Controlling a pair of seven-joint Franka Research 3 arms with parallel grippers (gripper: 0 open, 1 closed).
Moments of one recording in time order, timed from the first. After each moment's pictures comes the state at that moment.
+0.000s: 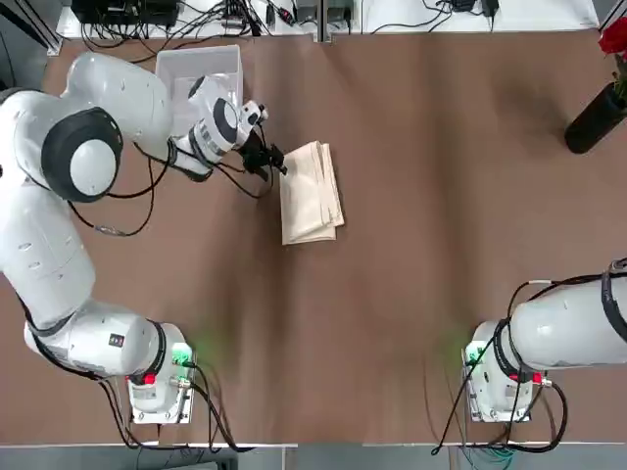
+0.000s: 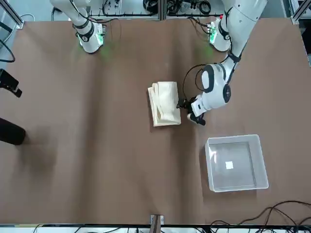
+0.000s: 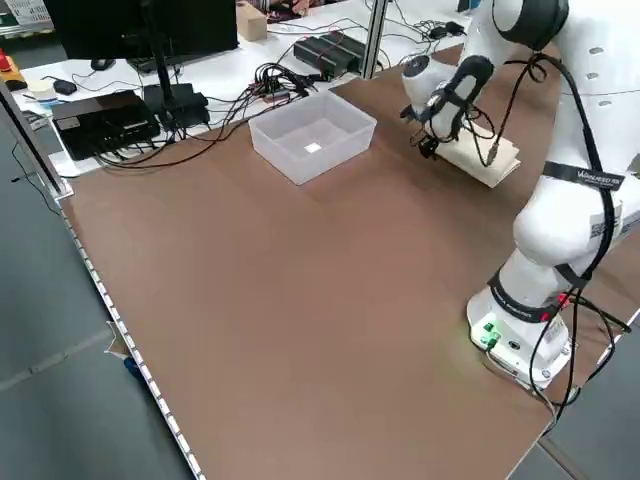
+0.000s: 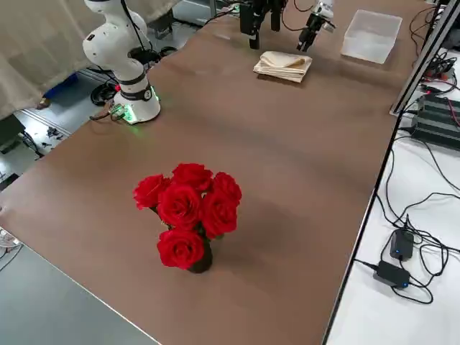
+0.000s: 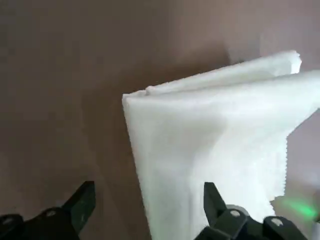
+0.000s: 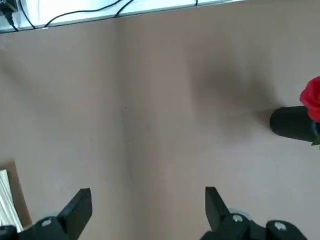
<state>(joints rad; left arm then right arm) -0.20 0.46 -0.33 -2.18 -0.95 2.57 0.45 0.01 0.04 -0.10 -1.44 0.02 1.59 0.04</state>
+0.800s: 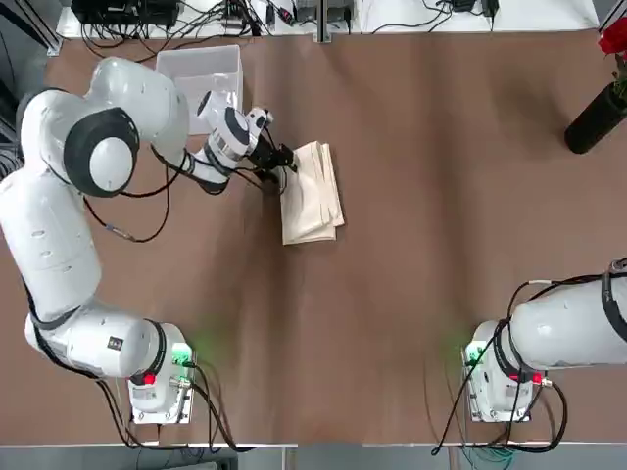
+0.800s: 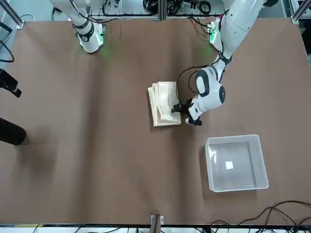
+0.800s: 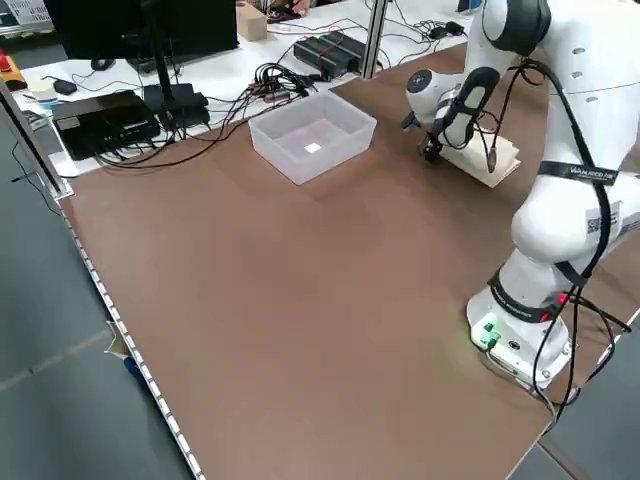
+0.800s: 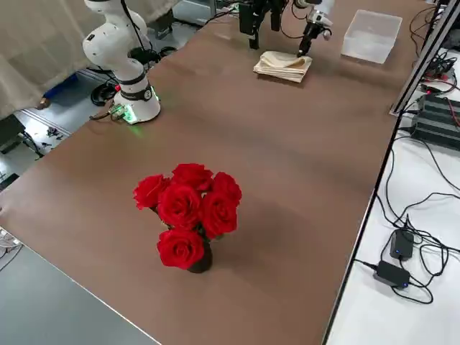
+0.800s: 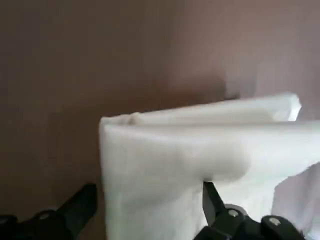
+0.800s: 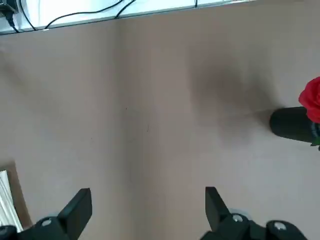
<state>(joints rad) -0.25 0.56 -0.34 -2.10 -1.12 2.66 0.46 0.01 0.04 -0.10 -1.43 0.02 1.59 0.04</state>
